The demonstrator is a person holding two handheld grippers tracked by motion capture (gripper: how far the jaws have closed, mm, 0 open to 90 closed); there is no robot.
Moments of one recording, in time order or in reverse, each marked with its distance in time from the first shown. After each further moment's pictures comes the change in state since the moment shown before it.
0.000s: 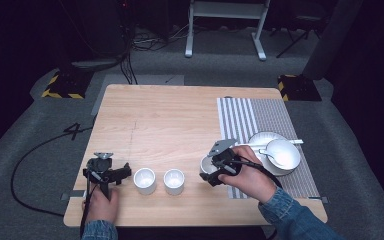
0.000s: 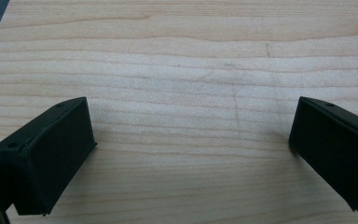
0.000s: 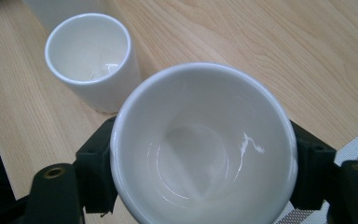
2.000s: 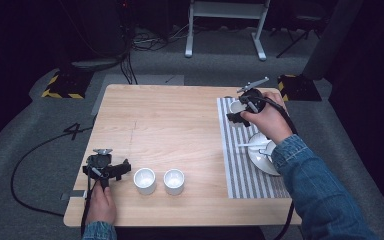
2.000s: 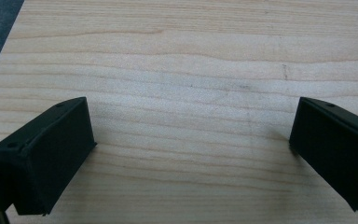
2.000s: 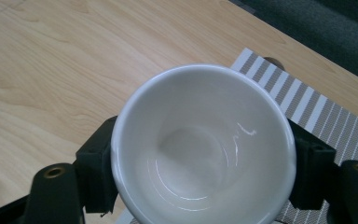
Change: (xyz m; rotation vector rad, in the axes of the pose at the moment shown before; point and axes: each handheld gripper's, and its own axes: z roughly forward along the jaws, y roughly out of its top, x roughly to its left) left arm 0.002 0.010 0.008 -0.004 0.030 -0.033; right arm -0.153 0.046 -0.043 -0.004 -0.281 0.278
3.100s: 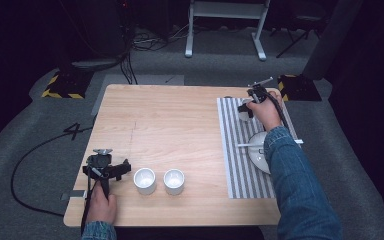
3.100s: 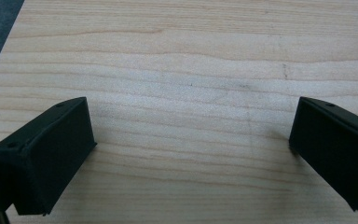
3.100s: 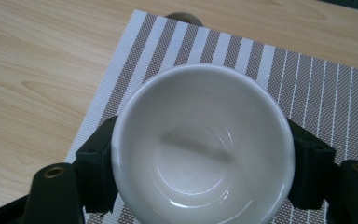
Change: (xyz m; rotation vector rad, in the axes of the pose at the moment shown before) left arm 0.000 0.000 0.000 0.000 0.002 -0.002; right arm -0.096 -0.023 0.107 0.091 -0.123 0.306
